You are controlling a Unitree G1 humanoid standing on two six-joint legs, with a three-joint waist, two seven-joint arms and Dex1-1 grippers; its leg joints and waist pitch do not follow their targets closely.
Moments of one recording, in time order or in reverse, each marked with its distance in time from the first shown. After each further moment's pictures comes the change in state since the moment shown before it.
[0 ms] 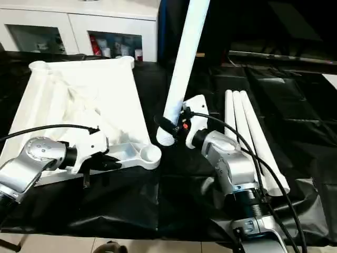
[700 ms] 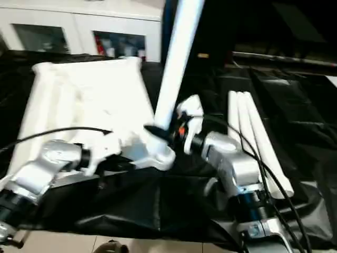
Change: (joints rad) left arm -0.009 -0.143 -0.026 0.020 0.032 -0.056 0.010; right arm 0.018 -0.074 0.066 -0.086 0.038 0.117 0.159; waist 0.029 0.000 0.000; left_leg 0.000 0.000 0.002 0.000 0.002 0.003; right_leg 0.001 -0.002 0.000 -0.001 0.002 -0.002
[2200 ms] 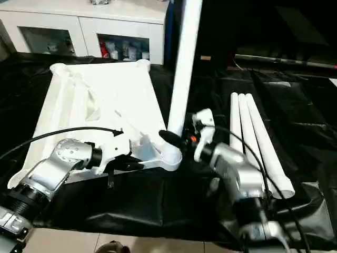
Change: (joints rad) left arm -0.049 -0.055 0.005 0.123 0.037 -0.056 -0.005; right arm 0.090 0.071 -0.132 0.187 0.047 -0.162 0.002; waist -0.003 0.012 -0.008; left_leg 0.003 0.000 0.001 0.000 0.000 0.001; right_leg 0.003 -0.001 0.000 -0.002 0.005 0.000
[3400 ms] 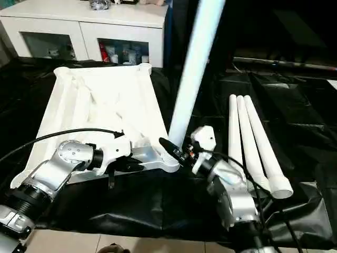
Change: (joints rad) left arm -0.007 -0.012 0.000 0.049 0.021 -0.037 0.003; right arm 0.096 0.017 0.071 0.010 -0.118 -0.320 0.006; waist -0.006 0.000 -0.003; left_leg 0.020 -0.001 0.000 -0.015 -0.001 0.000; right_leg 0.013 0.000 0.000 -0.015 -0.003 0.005
